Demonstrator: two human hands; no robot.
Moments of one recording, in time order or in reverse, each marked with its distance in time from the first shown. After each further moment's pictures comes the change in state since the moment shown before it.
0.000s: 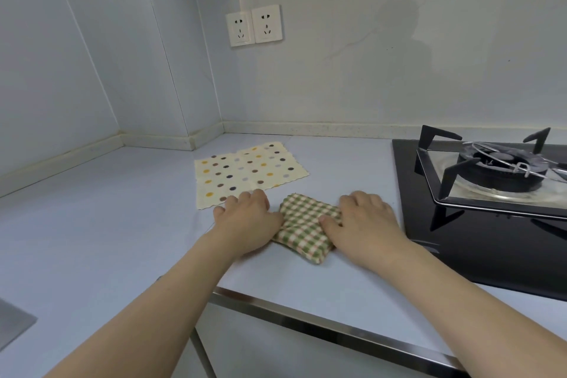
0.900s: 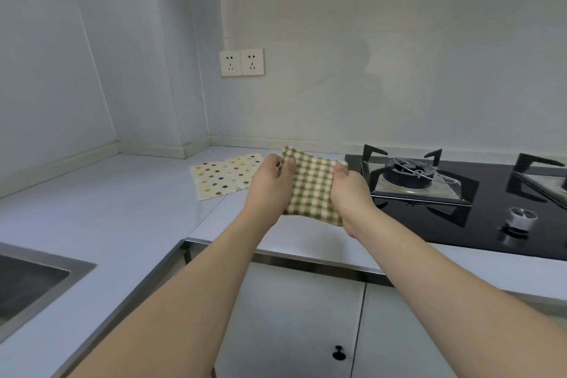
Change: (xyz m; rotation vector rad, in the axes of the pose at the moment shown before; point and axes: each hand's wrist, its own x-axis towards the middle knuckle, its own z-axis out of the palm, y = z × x) left_hand -0.119 0.079 -0.063 -0.944 0.263 0.194; right_hand -0.096 -0.037 -0.104 1.120 0.278 0.469
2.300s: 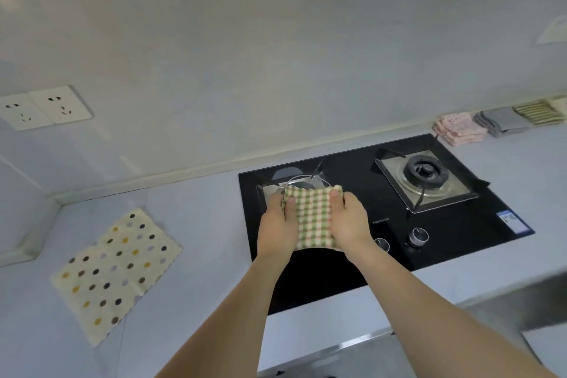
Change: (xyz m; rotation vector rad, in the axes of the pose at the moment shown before) left_hand 0.136 0.149 0.187 0.029 -0.550 -0.242; right_hand 0.146 -0.107 -0.181 -0.238 0.379 0.285
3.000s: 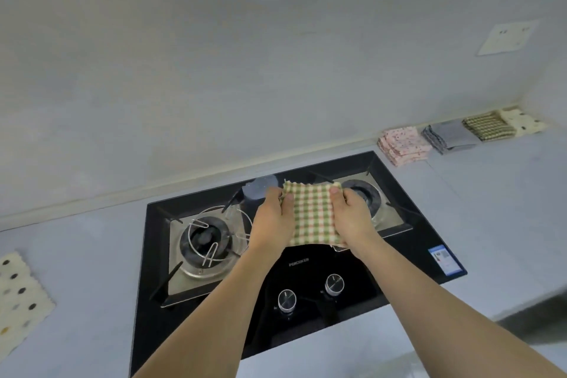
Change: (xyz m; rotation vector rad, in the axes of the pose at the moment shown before) left_hand 0.081 0.102 0.221 0.105 -0.128 0.037; right_hand 0.190 0.064 -0.182 -0.002 -0.050 0.025
